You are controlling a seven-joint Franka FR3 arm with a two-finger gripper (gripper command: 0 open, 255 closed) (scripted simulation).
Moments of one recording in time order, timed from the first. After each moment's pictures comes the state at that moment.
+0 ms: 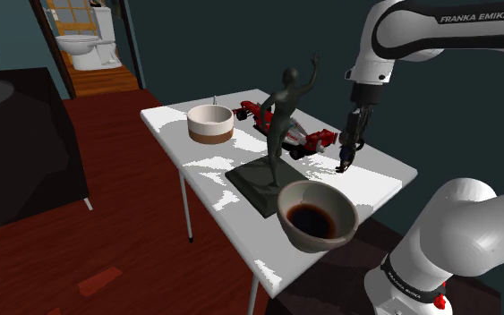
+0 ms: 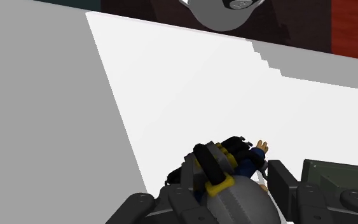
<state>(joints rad) -0.03 -0.70 -0.30 -2.45 -0.08 1.57 -0.26</state>
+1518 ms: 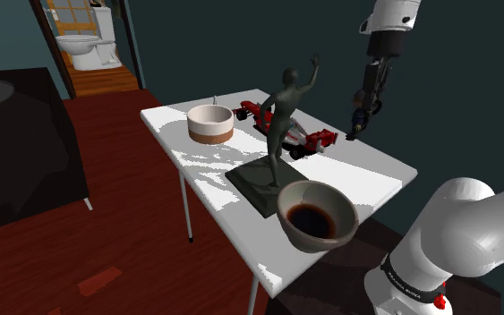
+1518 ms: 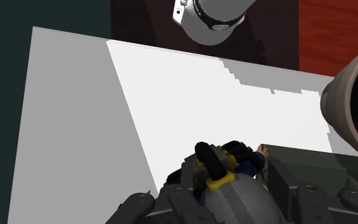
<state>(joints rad) -0.01 -0.65 -0.27 -2.11 -0.04 1.28 -0.25</state>
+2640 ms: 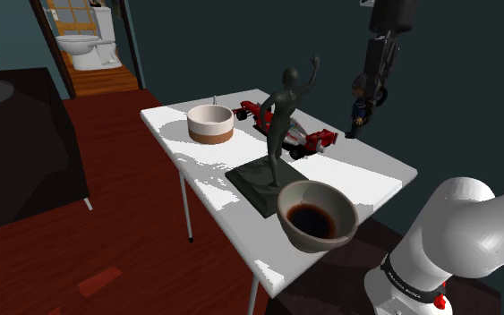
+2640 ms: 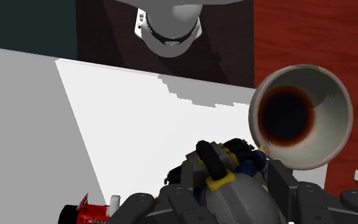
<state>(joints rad) 0.02 -0.70 -0.09 -2.01 0.10 1.14 -0.04</state>
